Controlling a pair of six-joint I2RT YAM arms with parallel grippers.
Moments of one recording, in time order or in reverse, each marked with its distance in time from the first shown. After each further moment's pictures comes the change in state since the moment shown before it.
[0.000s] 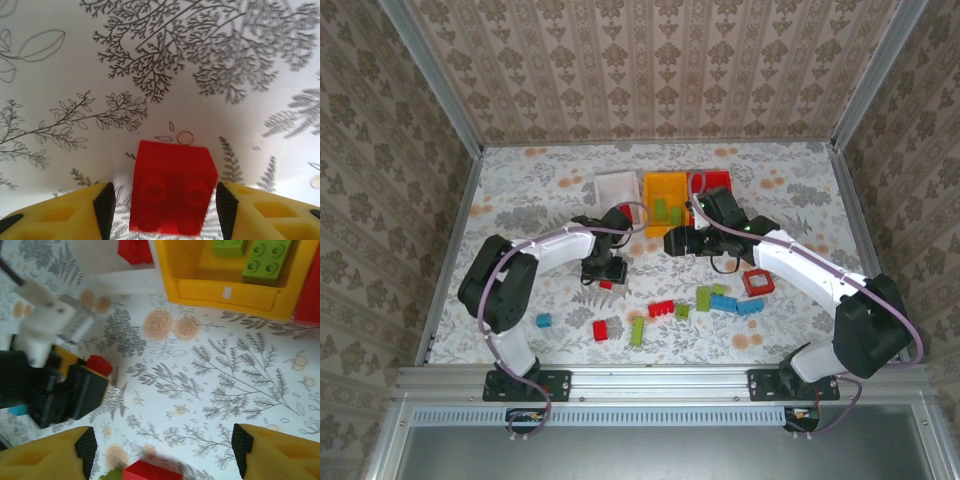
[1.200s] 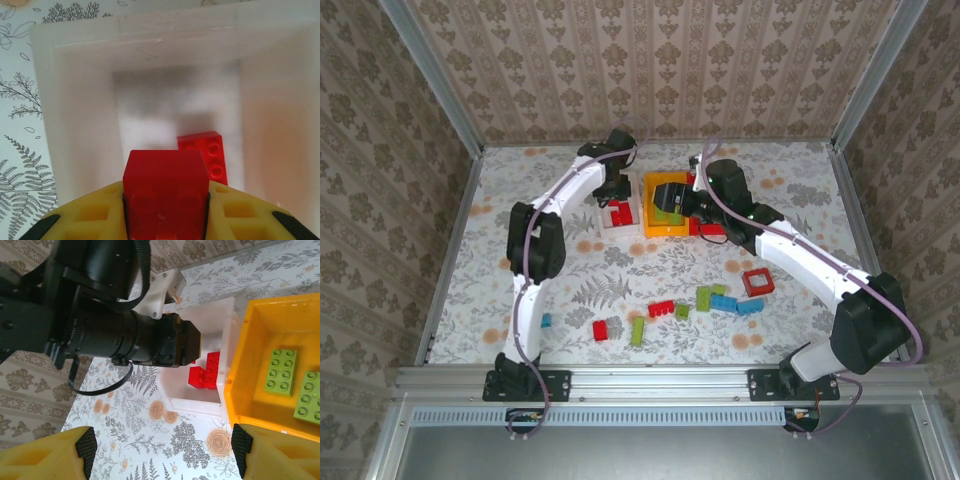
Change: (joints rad) left arm 0.166 0.509 0.994 -0.253 -0.146 -0.042; right arm -0.032 0.027 0.101 0.347 0.018 0.131
